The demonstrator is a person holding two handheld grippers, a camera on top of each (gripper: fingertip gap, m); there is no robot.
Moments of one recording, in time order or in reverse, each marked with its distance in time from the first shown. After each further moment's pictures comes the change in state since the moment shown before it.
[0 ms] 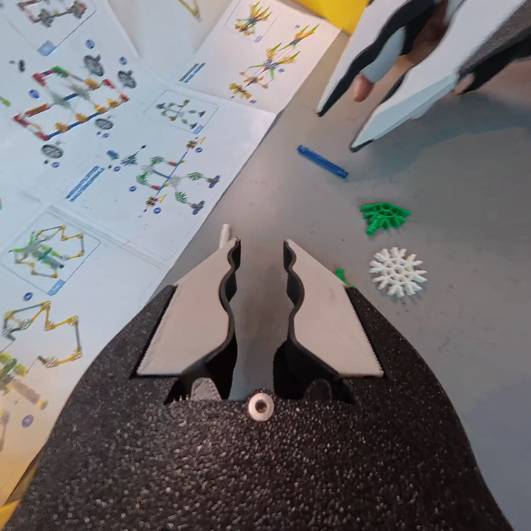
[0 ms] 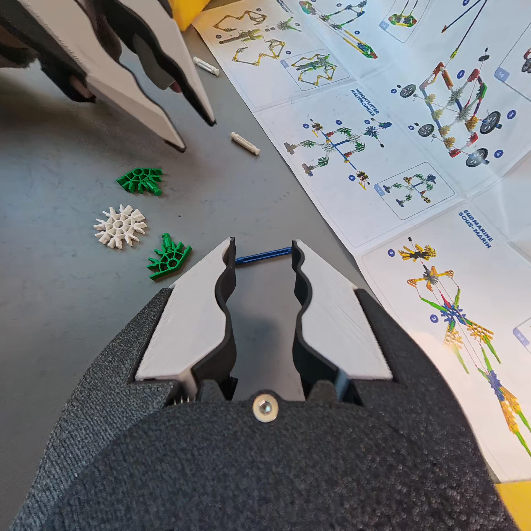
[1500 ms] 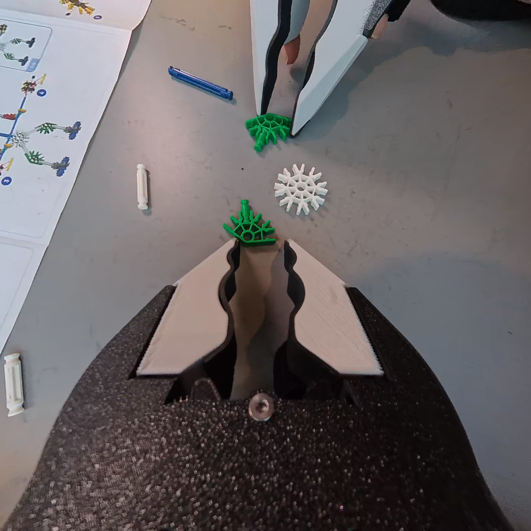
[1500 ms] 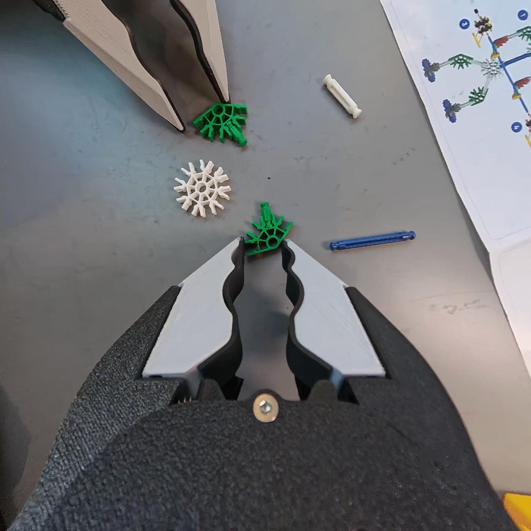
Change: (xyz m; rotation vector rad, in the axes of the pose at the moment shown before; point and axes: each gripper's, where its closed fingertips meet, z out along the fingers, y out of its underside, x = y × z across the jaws) left arm 0.057 0.048 -0.021 -0.163 0.244 0.108; right arm -0.072 0.027 0.011 -0.336 -0.164 -0.011
